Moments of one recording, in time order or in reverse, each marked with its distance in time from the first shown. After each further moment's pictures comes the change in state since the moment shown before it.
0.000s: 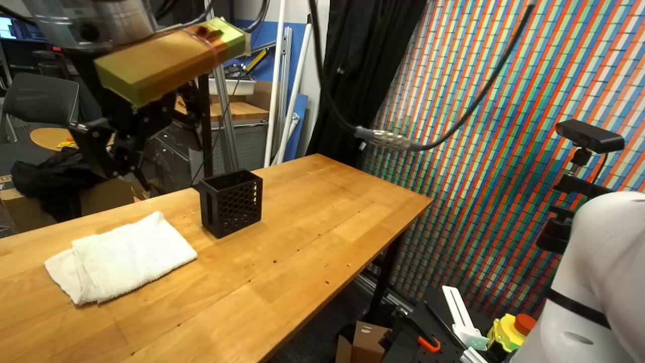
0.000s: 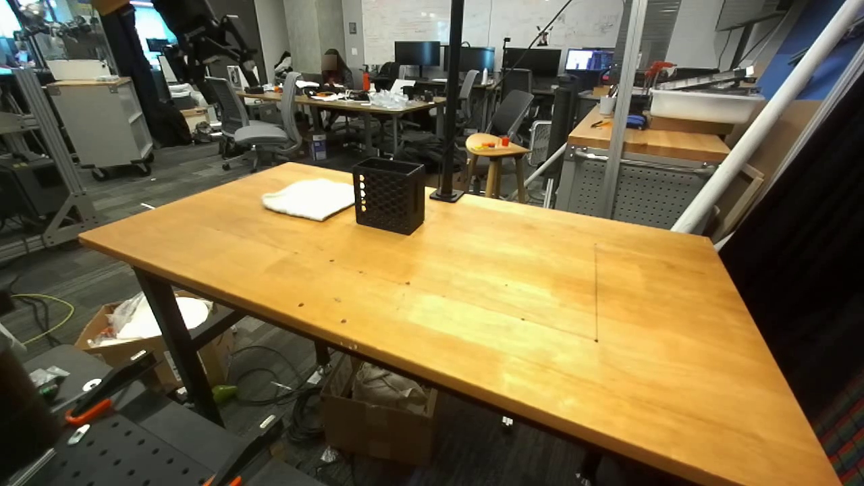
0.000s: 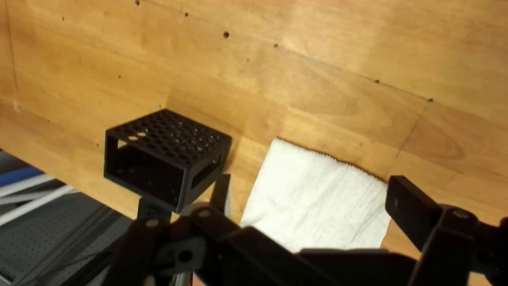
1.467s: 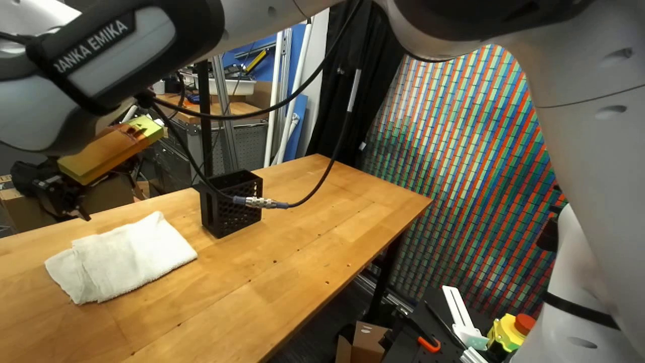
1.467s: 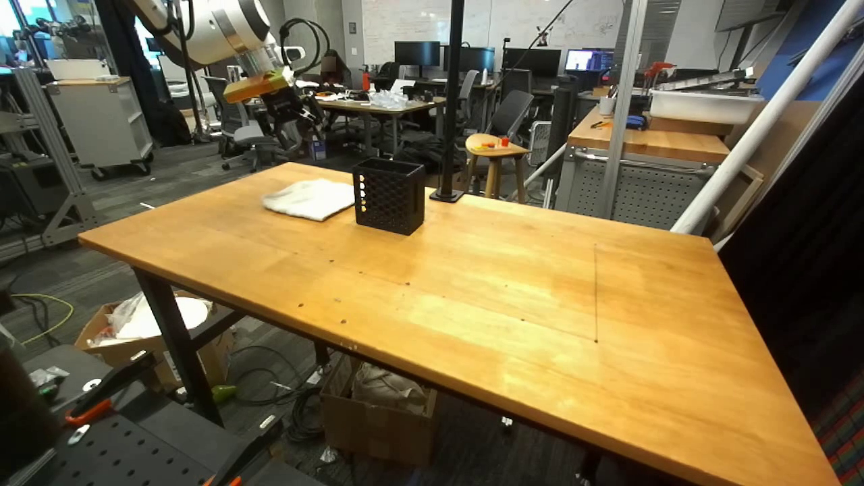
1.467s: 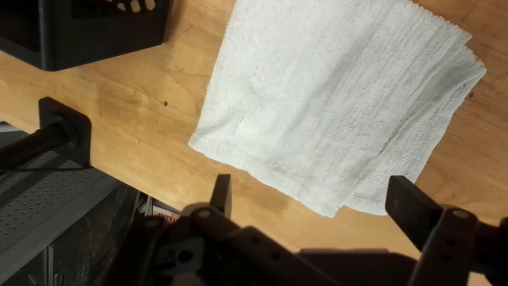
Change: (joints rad) arm 0.159 0.614 -0.251 0.519 -0.074 0.248 -0.087
